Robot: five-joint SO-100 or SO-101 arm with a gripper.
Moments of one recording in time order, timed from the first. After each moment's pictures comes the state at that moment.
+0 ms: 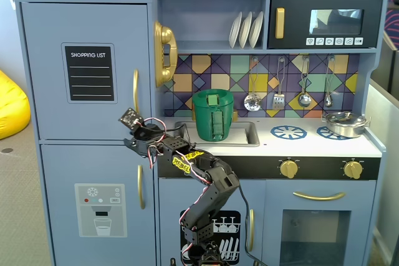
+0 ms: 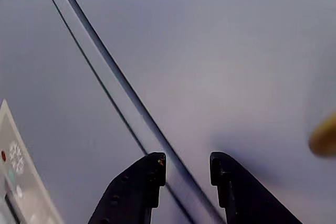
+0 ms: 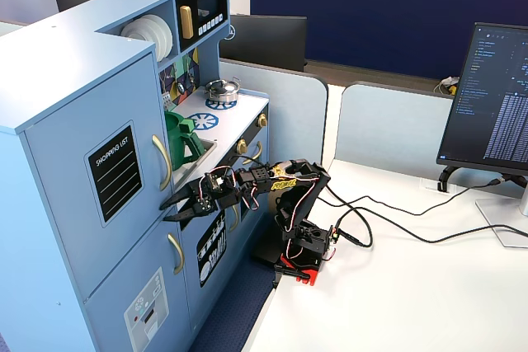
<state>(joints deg) -42.9 126.5 120.8 10.5 -126.1</state>
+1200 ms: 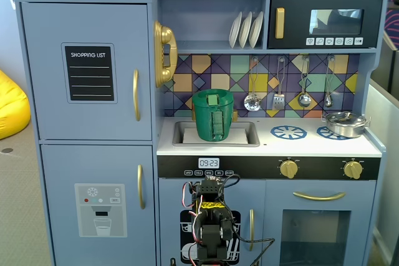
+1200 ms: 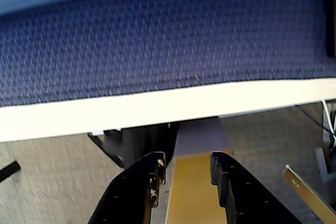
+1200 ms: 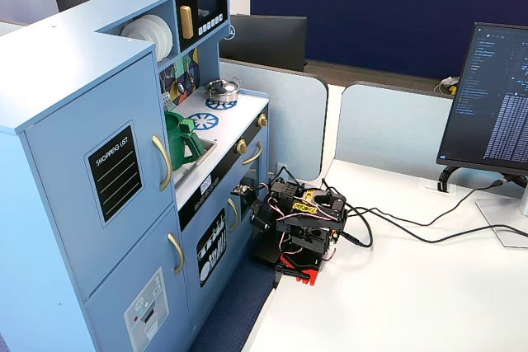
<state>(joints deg) -2.5 172.3 170.7 74.1 -85.7</state>
